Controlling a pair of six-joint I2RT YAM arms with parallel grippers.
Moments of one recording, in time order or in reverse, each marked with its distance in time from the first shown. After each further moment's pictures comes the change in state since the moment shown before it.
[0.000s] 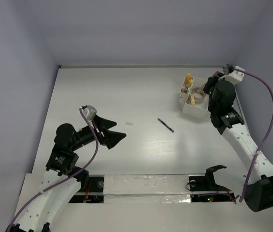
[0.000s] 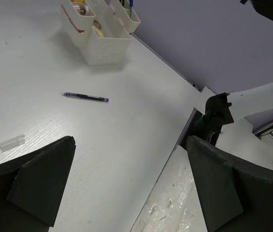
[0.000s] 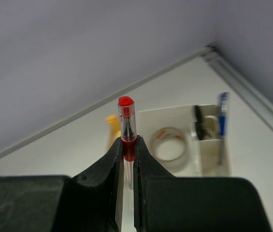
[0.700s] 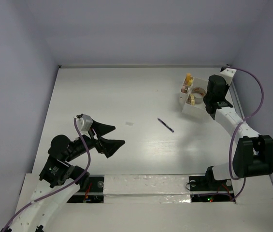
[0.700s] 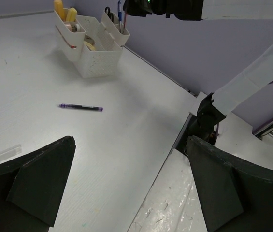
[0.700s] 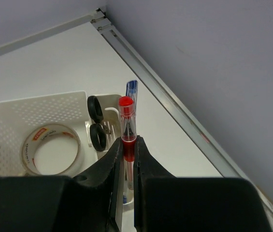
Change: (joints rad) left arm -0.165 -0.172 0.000 -0.079 -0.160 0.022; right arm -0.182 0.342 -0.003 0.070 0.249 -0.274
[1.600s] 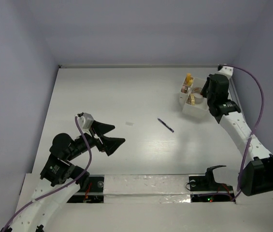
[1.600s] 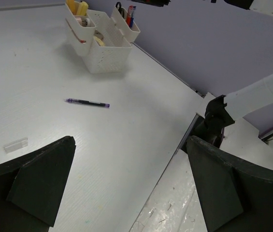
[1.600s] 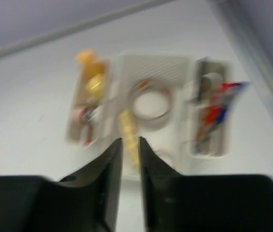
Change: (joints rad) left arm 0.009 0.018 0.000 -0.015 -0.029 0.000; right arm 0.063 -0.173 0.087 -0.308 -0.366 0.193
